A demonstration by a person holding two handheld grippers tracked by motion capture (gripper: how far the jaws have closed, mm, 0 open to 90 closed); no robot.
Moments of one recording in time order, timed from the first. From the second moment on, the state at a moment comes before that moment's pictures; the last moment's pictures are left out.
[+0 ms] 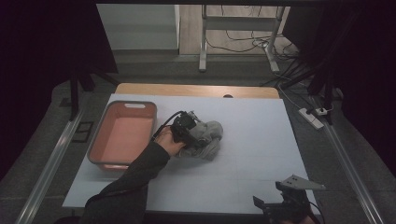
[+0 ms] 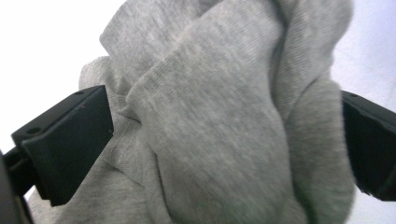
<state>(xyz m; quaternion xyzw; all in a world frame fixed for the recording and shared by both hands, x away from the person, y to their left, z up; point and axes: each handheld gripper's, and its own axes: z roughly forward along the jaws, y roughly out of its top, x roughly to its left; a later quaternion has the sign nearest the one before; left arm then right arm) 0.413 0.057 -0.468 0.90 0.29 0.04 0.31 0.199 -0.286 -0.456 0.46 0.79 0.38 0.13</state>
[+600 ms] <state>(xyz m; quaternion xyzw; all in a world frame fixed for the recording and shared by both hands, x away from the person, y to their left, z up) 0.406 0.064 -0.450 0.89 0.28 0.03 0.35 0.199 -0.286 -0.456 0.46 0.79 0.38 0.13</state>
